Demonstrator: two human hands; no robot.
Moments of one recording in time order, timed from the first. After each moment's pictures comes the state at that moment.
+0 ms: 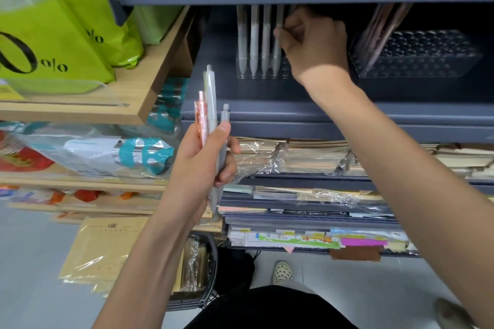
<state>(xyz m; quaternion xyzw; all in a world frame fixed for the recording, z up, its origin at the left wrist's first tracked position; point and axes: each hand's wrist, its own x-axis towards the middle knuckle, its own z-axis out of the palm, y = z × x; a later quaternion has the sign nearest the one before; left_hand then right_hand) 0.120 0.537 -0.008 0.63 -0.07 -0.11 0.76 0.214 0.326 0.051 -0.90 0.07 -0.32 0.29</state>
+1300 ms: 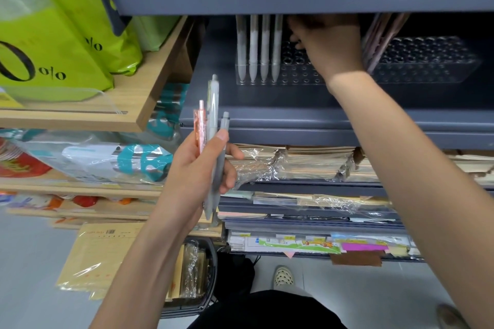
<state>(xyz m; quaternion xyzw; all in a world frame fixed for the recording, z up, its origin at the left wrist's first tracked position) 0.122 0.541 -0.006 0.66 -0.07 -0.12 0.74 0.215 0.310 0.065 -0.82 0.09 -0.28 0.49</state>
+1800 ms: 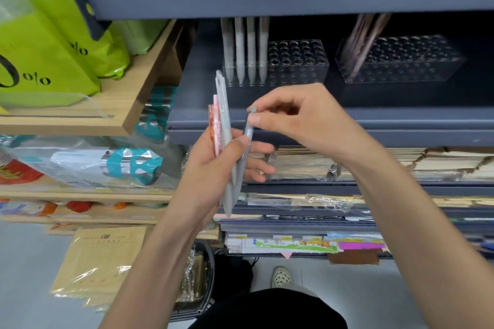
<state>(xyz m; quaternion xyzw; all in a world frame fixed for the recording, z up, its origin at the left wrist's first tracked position) 0.116 0.505 -0.001 0.62 -0.13 -0.16 0.76 0.122 0.326 0.039 -0.84 -0.08 -0.06 0.53</state>
